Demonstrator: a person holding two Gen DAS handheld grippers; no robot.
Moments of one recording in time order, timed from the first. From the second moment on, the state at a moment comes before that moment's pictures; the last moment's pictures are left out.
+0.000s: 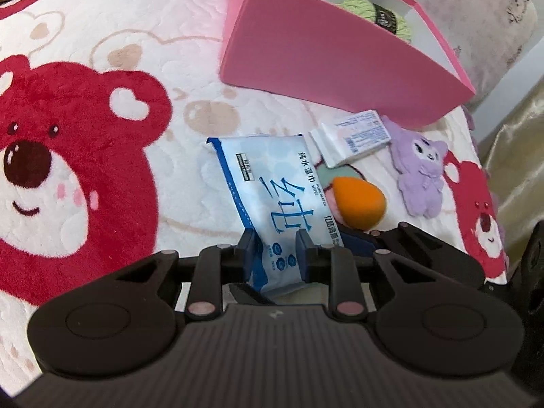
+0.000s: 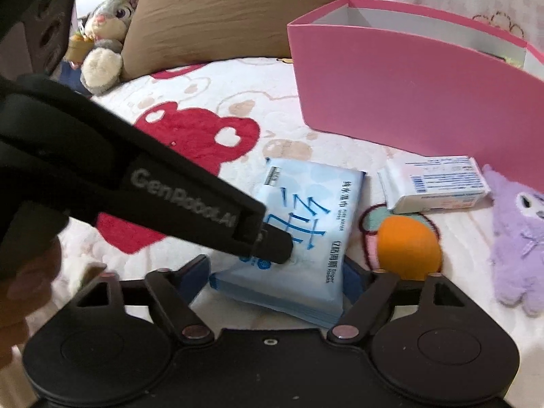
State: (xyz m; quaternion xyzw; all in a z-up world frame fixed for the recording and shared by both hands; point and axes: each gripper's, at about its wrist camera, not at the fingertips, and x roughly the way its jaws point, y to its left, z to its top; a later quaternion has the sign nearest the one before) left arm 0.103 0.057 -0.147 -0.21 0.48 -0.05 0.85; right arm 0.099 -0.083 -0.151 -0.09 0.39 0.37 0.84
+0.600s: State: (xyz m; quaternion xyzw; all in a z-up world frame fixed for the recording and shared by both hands) left arm 0.062 0.029 -0.081 -0.17 0.45 -0.10 0.87; right arm 0.072 -0.112 -0.088 -0.05 0.39 0.36 0.85
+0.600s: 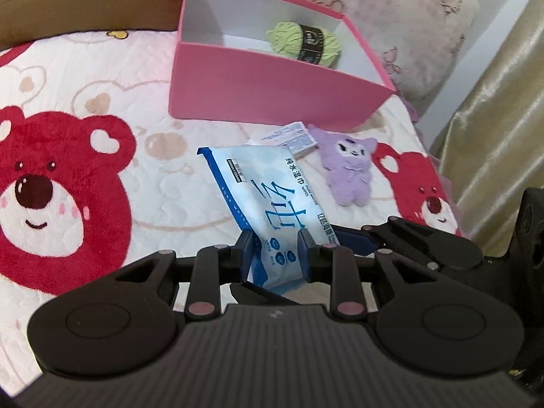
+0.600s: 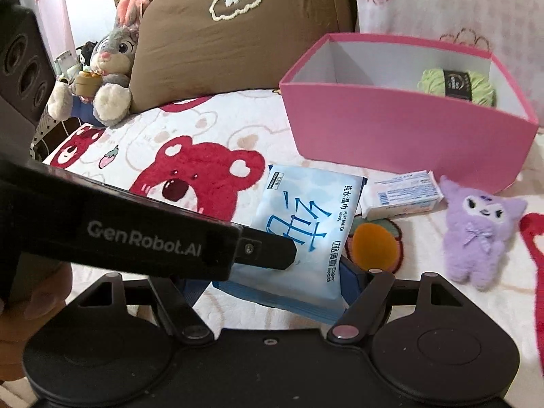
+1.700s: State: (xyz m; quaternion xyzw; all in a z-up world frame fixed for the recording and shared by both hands) left arm 0.125 0.040 0.068 -0.11 0.43 -0.11 0.89; right arm 0.128 -0.099 0.043 -0.05 0.34 0.35 0.87
